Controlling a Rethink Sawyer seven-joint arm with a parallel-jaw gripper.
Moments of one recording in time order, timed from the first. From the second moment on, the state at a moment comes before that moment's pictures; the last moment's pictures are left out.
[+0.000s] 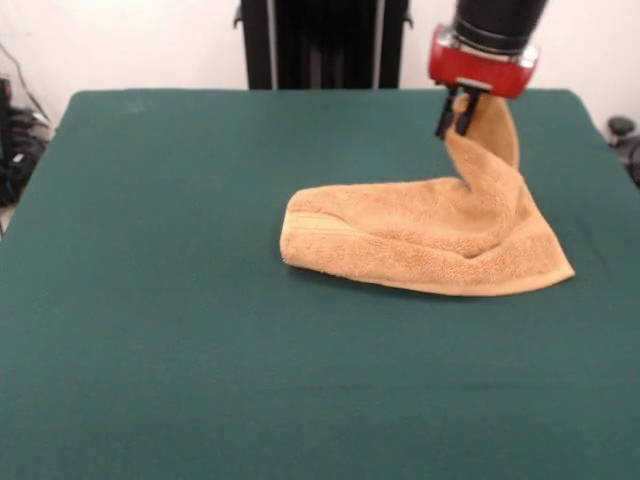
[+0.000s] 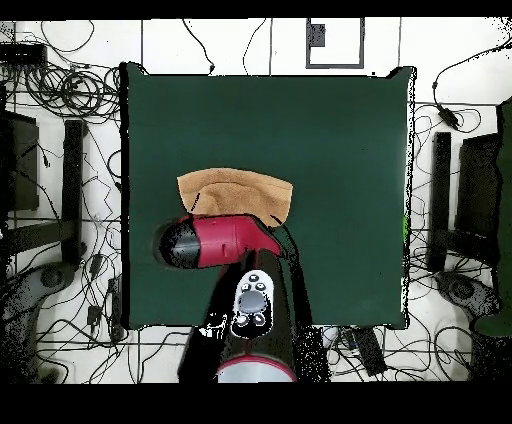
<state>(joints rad) 0.10 -0.62 -0.10 1.72 -0.13 0.50 2.15</state>
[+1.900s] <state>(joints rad) 0.20 -0.66 -0.10 1.72 -0.05 0.51 2.15</state>
